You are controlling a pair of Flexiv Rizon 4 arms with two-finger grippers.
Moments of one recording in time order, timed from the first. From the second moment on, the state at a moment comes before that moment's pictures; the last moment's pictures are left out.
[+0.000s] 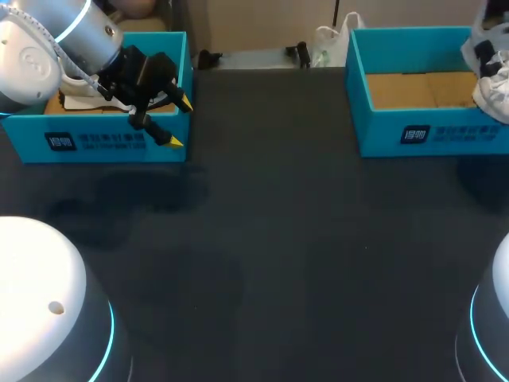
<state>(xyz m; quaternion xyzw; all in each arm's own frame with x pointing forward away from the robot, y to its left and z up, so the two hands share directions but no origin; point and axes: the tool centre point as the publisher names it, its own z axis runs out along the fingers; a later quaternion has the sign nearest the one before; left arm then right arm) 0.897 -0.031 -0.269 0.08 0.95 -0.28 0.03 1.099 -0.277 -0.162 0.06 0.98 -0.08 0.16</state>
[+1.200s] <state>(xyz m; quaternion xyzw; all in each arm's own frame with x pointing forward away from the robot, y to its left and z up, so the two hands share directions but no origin) 0.897 -0.031 -0.269 0.08 0.95 -0.28 0.03 1.076 -0.365 -0.190 0.37 0.92 -0.06 0.13</state>
